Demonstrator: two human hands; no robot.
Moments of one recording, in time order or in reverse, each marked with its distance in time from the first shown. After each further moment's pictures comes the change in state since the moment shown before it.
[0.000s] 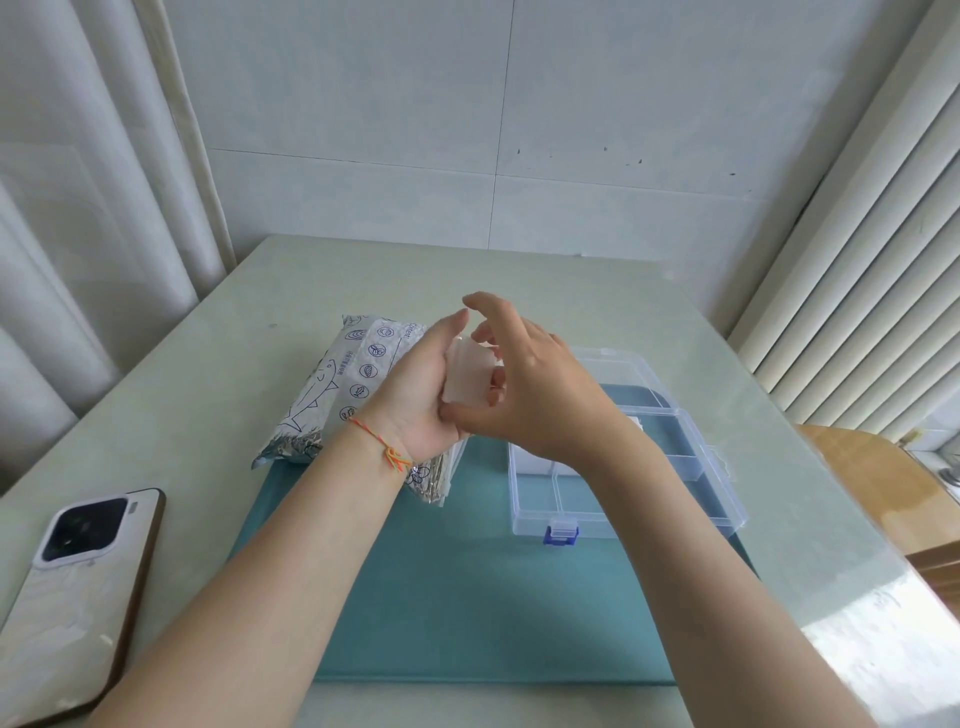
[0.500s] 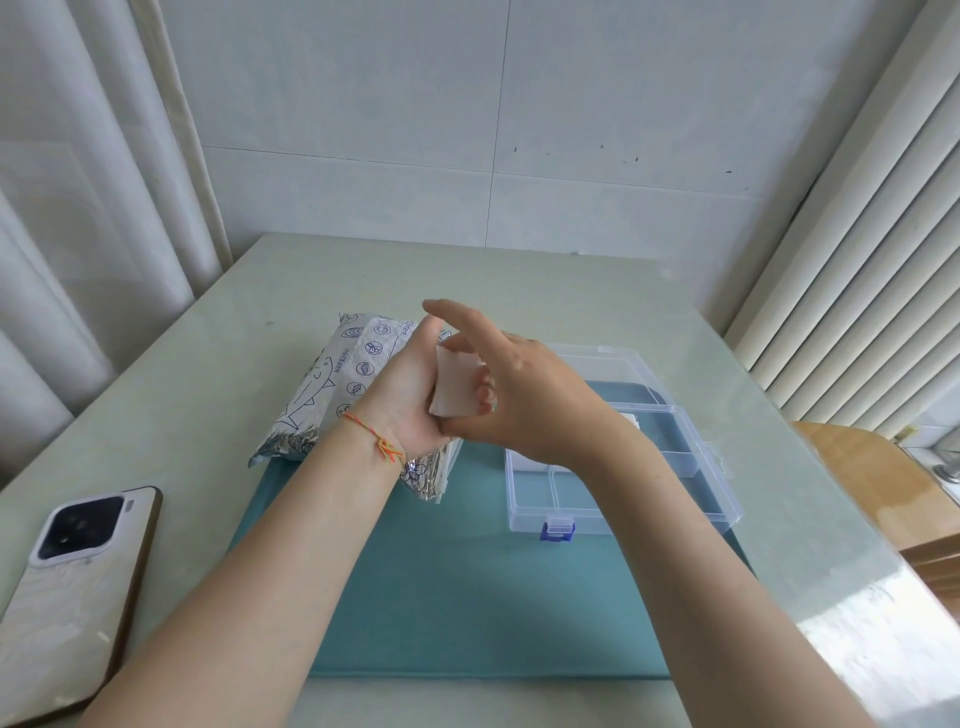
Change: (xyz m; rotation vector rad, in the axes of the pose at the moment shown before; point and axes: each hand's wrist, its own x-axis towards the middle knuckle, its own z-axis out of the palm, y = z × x) left_hand 0.002 0.001 -0.003 0.008 0.082 -0.062; right_hand -0.003 -0.006 -0.004 0.066 -0.136 -0.055
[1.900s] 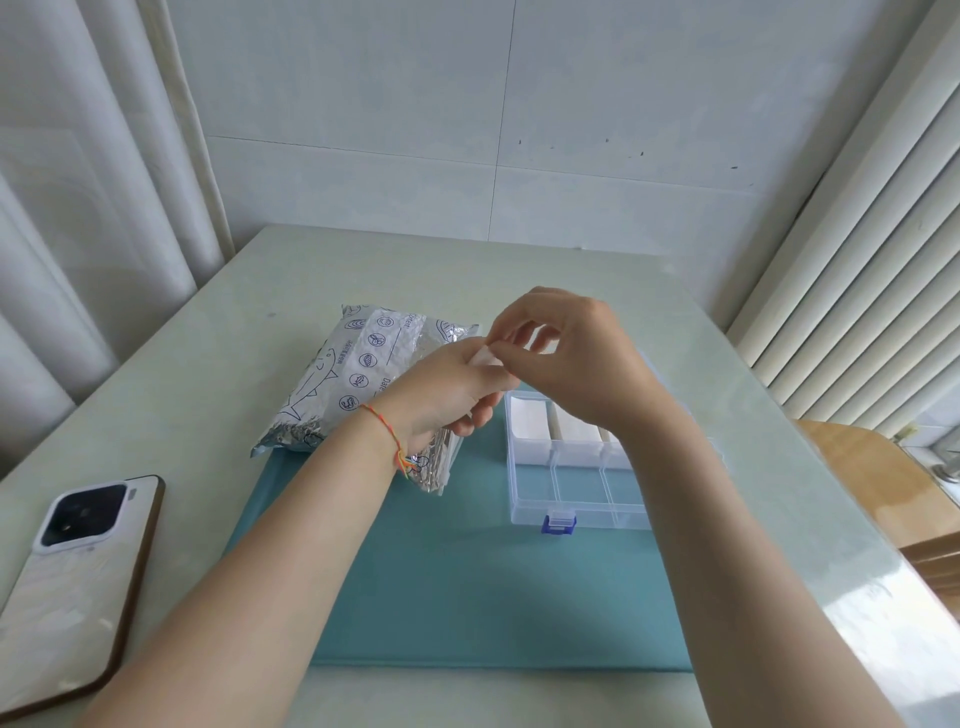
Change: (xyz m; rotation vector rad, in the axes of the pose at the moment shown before) left_hand 0.002 -0.009 0.001 0.793 0.049 0.218; right_hand 0.001 0.016 -0.025 0.198 0.197 0.099
